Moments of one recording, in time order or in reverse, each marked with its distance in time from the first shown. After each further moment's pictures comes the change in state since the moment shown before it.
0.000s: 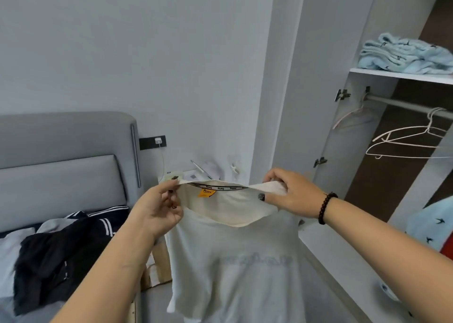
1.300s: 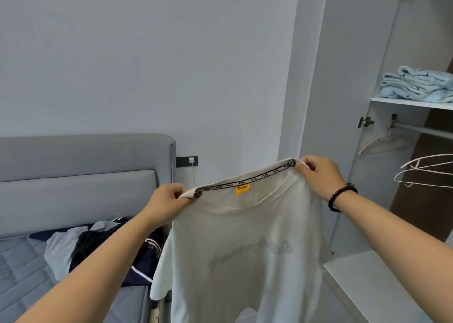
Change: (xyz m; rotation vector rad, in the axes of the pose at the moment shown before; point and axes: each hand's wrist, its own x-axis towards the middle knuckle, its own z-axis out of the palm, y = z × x) left_hand -0.086 0.017 -0.030 1.213 0.115 0.842; right_hand -0.012 -0.020 -0.049 0.103 0.465 -0.018
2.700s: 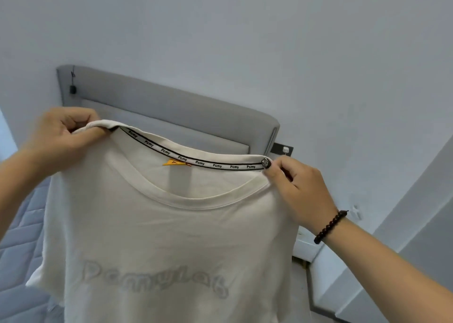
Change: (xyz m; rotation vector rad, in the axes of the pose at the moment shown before) left_hand -0.187 -0.084 -0.277 0.211 0.698 0.028; right_hand -0.079 -0.207 0.187 0.411 -0.433 -0.581
